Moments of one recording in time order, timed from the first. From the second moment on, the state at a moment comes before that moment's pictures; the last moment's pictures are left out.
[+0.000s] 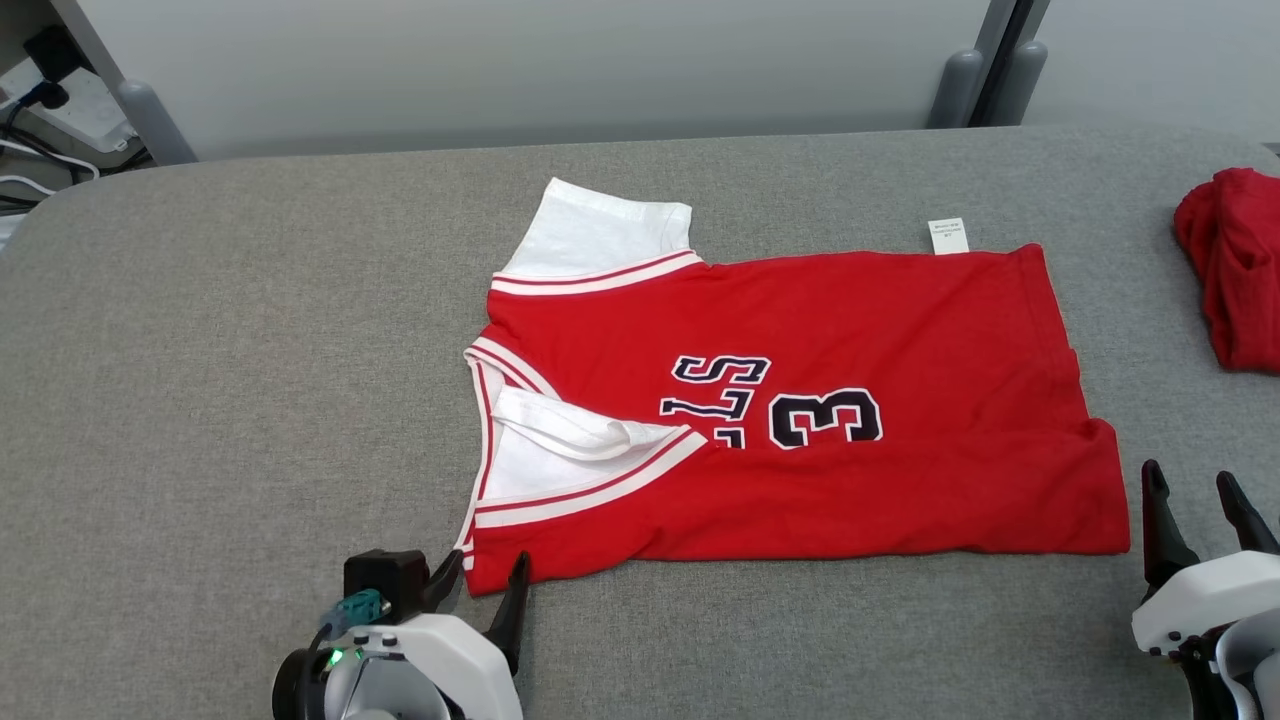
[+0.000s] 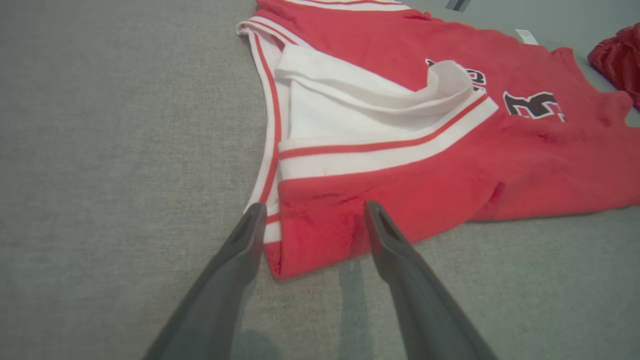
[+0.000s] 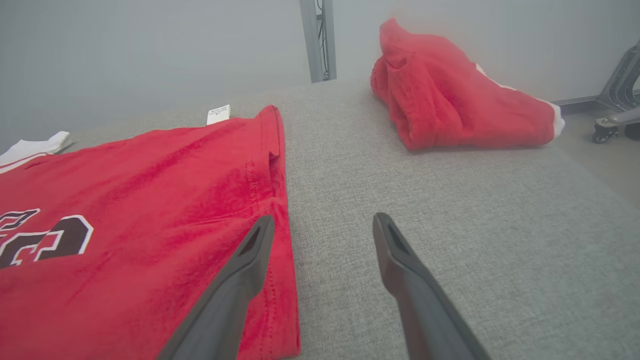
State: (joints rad) left arm -0.22 0.21 -0.61 0.43 -0.71 0.18 -0.07; right arm -0.29 -0.22 -0.06 0.72 0.35 0.13 -0.25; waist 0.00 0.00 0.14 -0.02
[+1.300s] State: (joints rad) left arm -0.17 0.27 -0.63 0.37 -0.71 0.20 -0.05; right arm -0.35 -0.24 0.20 0.95 0.60 0.13 -0.24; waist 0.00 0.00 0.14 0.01
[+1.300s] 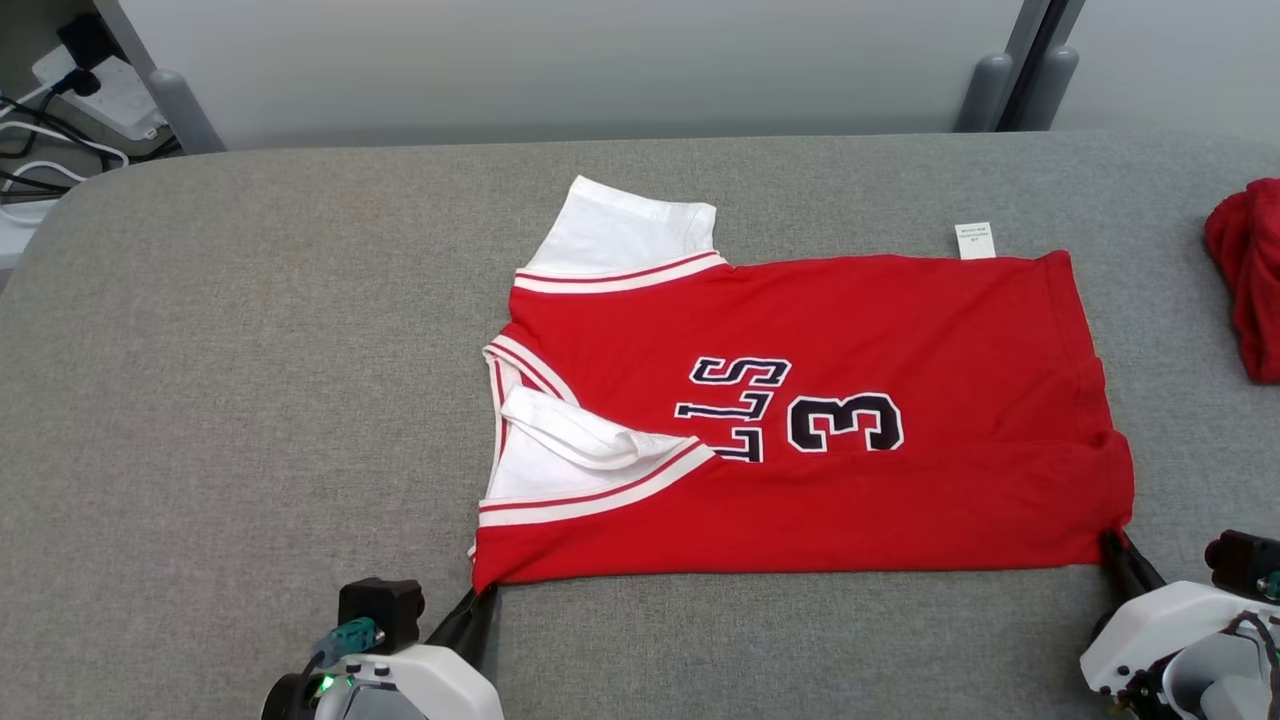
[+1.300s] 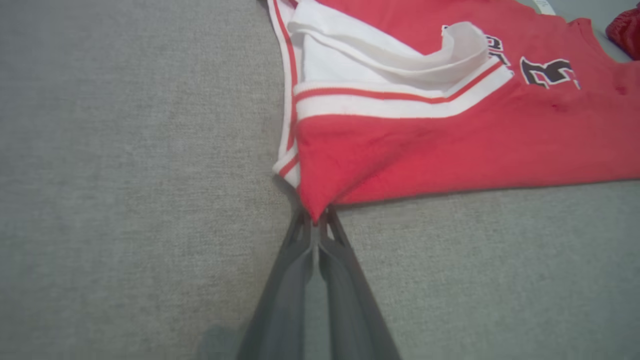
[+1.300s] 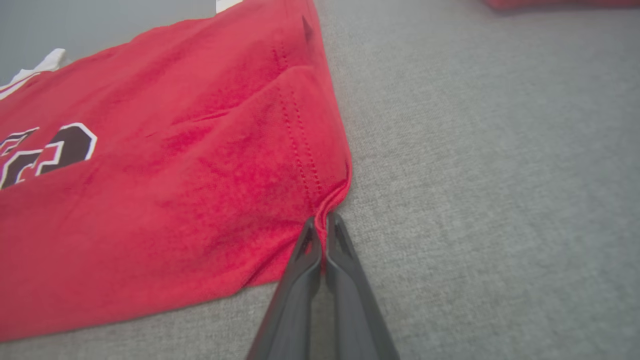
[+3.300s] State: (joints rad) left arm -0.24 0.18 -0.51 0.26 -0.65 0.28 -0.25; right arm -0.11 -0.21 0.14 0.32 0.34 0.13 -0.25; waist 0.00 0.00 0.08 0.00
